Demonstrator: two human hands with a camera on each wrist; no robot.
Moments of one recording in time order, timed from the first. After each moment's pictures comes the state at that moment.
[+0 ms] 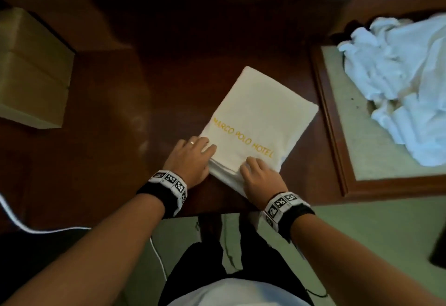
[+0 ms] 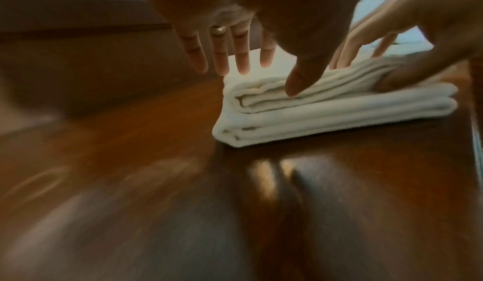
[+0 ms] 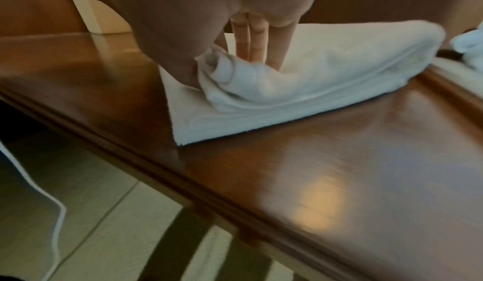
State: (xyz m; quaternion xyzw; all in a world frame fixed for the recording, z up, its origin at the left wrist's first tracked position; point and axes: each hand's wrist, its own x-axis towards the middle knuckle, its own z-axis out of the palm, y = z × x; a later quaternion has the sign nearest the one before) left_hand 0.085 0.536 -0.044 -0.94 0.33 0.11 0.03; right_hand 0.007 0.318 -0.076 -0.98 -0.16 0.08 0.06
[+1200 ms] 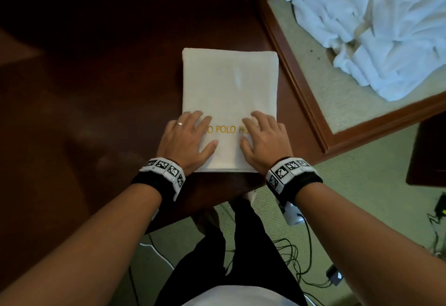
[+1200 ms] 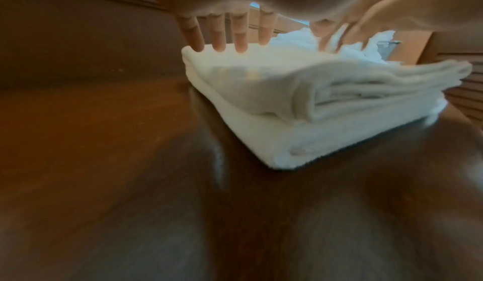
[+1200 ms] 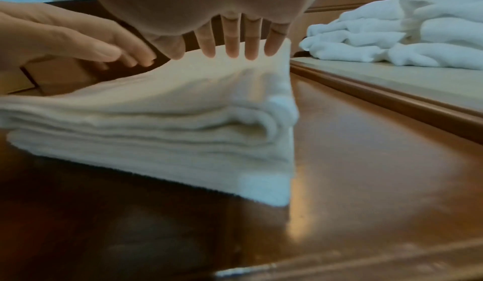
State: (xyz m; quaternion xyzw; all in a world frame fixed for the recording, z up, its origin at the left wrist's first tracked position) left_hand 0.113 0.474 -0.078 -0.92 0.39 0.06 -0.08; right_hand 0.014 0.271 -0.065 -0.99 0.09 -0.02 0.10
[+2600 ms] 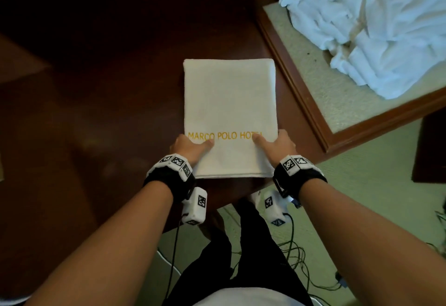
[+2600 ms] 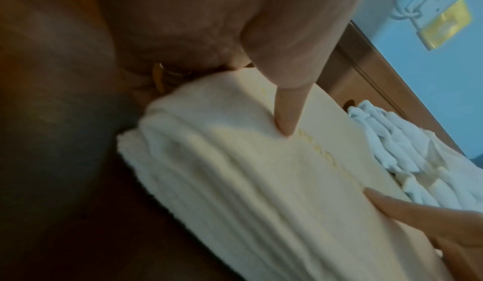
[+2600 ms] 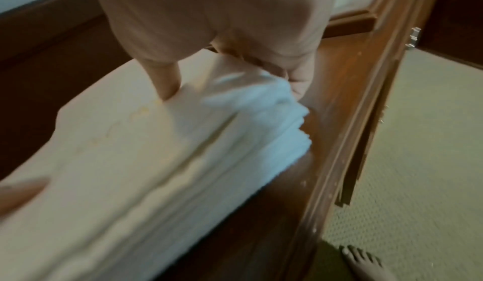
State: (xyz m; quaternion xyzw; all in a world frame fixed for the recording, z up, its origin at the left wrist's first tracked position) left_hand 0.120 0.458 -0.077 -0.88 -0.11 0.35 -0.30; right_hand 0.013 0.250 -0.078 -0.77 0.49 0.12 0.41
